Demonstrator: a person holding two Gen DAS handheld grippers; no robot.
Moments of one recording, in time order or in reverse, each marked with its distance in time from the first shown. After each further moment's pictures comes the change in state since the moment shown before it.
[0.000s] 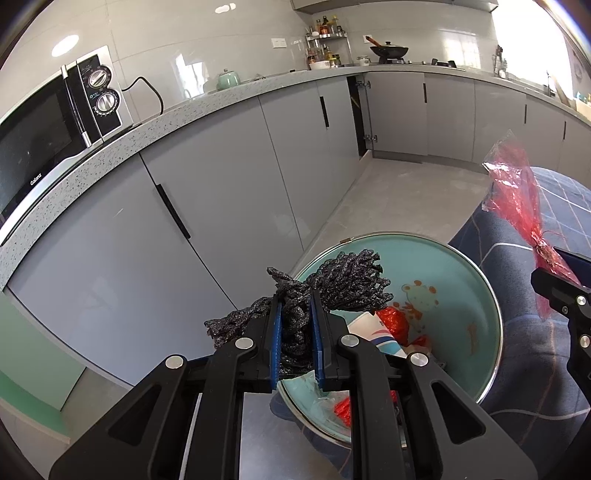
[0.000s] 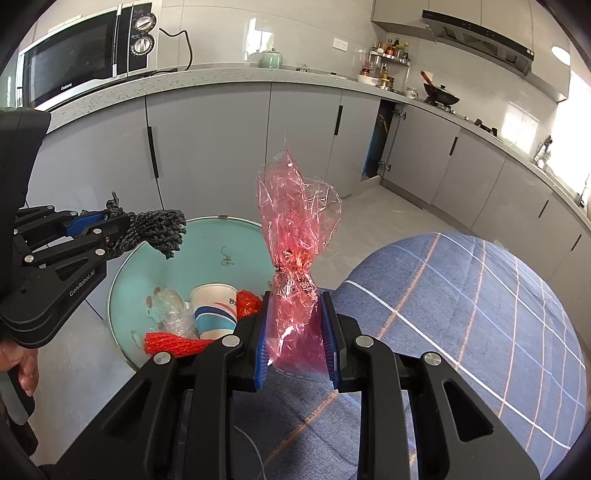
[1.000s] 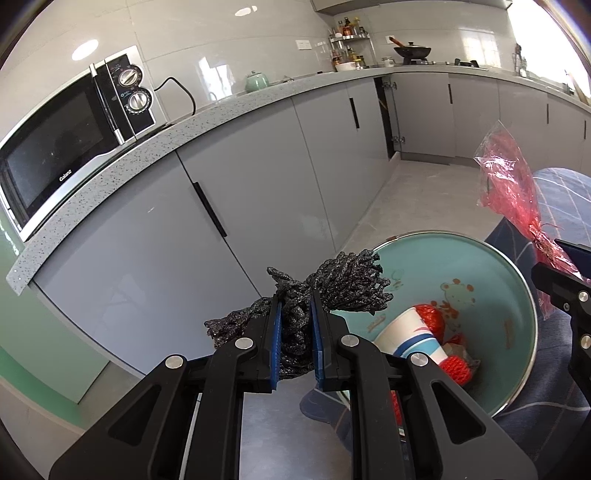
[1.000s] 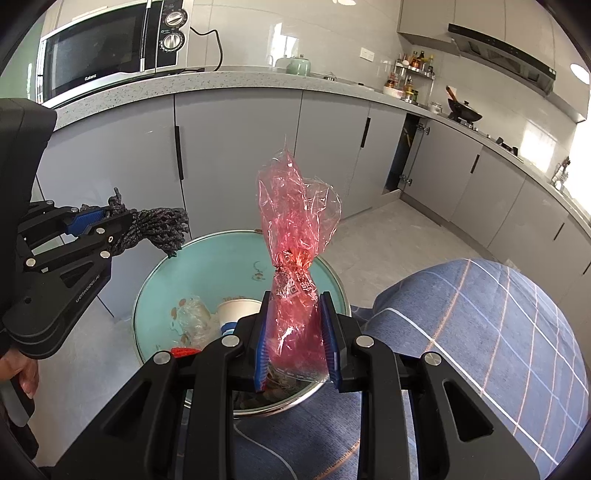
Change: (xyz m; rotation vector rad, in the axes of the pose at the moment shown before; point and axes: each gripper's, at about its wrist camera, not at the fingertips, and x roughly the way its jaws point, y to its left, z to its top) left arm -0.003 0.023 -0.006 -0.011 -0.007 0.117; right arm 0.009 0.032 0.015 -0.066 -0.027 0.058
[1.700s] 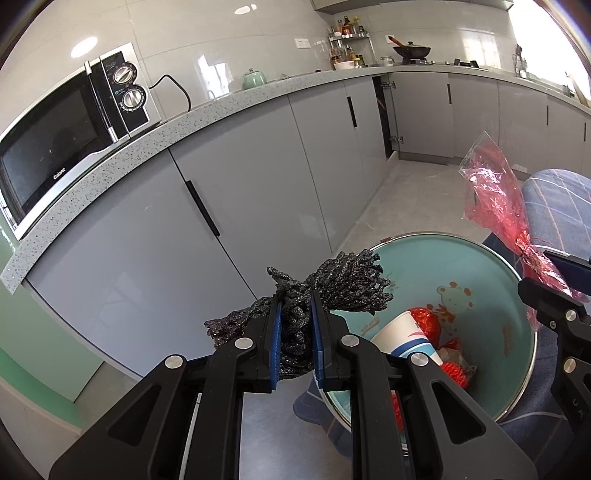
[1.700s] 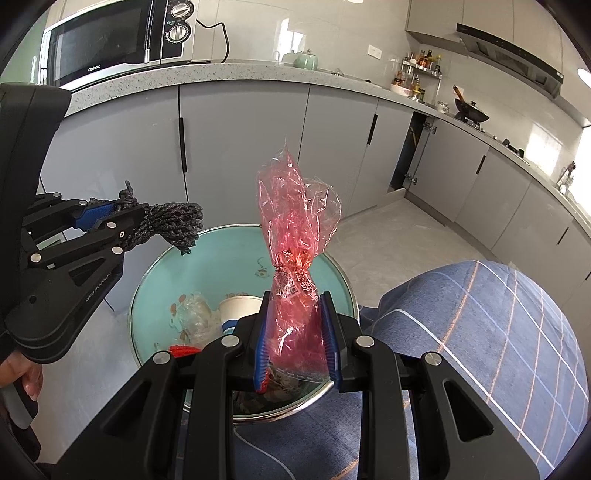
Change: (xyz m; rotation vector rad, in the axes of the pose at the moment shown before) left arm 0.008 -0.006 0.002 -0.009 0.004 -0.022; right arm 0.008 -0.001 -0.001 -0.020 0.013 0.013
